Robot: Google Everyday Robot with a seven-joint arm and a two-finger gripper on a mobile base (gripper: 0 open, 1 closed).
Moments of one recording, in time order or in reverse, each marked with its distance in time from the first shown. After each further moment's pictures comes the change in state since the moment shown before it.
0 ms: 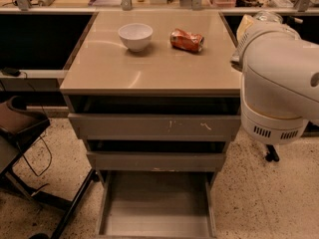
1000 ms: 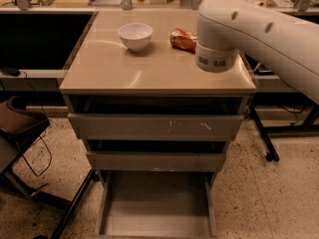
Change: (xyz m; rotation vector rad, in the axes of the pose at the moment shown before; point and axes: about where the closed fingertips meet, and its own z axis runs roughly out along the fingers) arm -0.003 0.051 0.140 0.117 -0.021 -0.104
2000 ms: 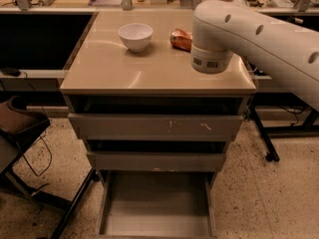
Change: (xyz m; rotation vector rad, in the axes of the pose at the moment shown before) arm 0.023 0.003 0.012 0.042 0.042 -0.043
